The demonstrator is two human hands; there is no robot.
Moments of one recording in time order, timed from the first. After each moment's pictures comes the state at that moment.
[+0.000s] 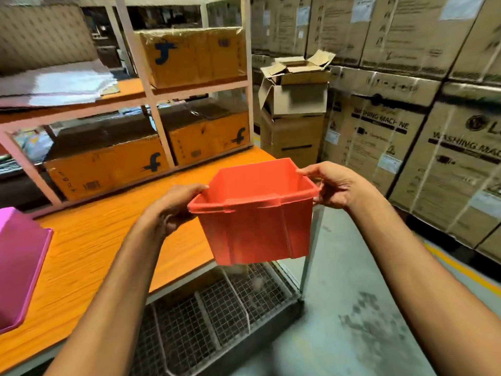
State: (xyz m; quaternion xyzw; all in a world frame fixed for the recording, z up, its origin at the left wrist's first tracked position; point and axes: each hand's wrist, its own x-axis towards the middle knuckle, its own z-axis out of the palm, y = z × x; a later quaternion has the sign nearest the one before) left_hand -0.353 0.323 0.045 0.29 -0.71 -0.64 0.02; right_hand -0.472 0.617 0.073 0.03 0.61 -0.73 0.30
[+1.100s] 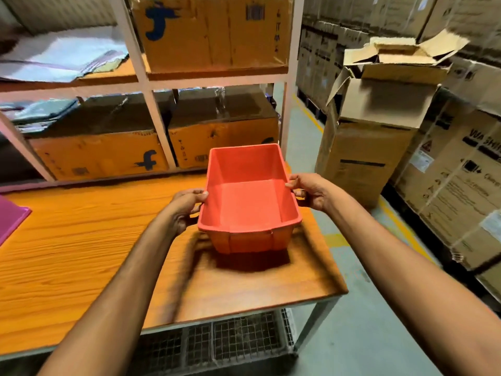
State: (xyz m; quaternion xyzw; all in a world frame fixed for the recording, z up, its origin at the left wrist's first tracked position) left_hand -0.640 0.311 -0.035 0.47 -0.56 -0.67 0.13; right_hand -0.867 0.502 -0.024 -0.08 0.73 -0.53 0.42
